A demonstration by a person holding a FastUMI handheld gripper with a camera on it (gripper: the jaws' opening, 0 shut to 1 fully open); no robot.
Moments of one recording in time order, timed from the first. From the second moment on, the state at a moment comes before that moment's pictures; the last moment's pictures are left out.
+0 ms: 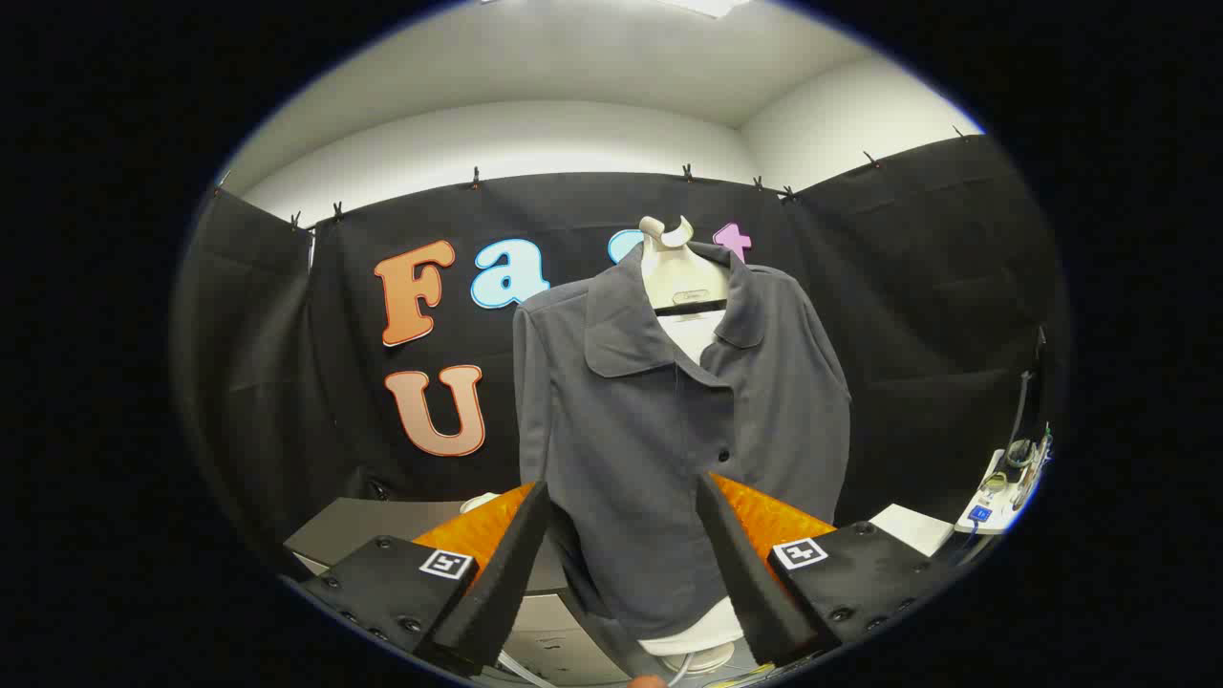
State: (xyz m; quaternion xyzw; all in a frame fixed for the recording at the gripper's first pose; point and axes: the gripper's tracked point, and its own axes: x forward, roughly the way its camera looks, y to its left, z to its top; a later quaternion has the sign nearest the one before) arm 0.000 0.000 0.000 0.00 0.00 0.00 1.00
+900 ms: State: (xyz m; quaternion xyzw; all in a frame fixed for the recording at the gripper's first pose) arm -0.013 -0.006 0.020 -0.02 -0.01 -0.01 1.00
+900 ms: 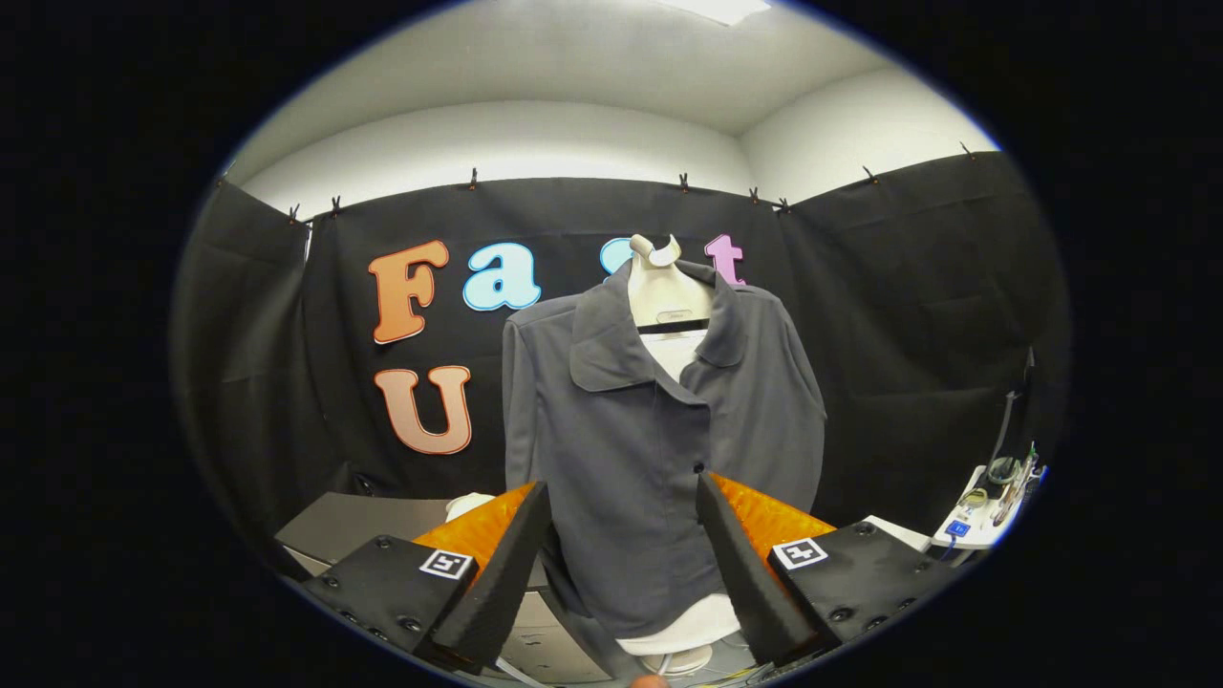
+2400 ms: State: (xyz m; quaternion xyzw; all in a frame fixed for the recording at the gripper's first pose) arm 0.107 0.246 -0.098 -0.10 0.19 0.18 0.96
